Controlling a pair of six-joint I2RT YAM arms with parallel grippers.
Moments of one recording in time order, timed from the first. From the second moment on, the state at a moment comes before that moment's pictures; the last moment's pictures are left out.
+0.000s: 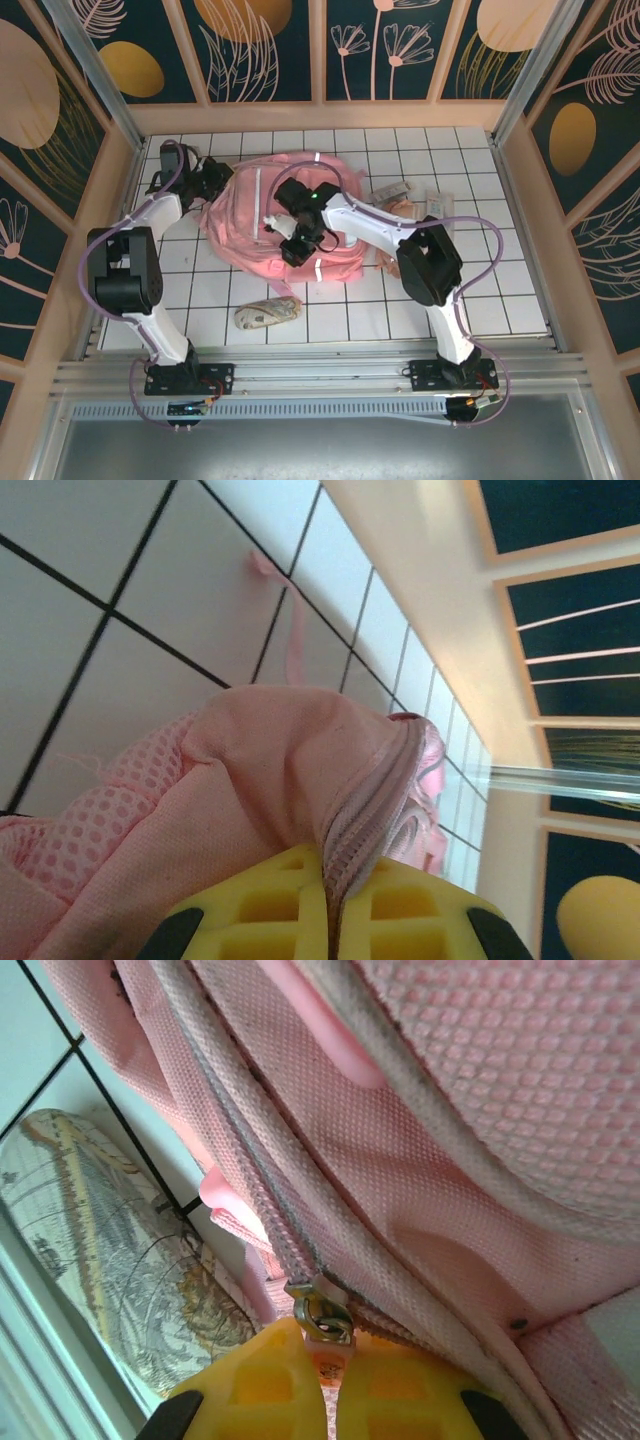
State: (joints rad) left arm 0.02 1.77 1.18 -0.02 0.55 -0.97; right arm 0.86 2.08 1.77 -1.01 -0.37 -0.10
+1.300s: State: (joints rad) left arm -0.02 1.64 1.10 0.01 0.63 -1.04; right arm 0.67 1.81 0.92 0.07 -0.82 0.37
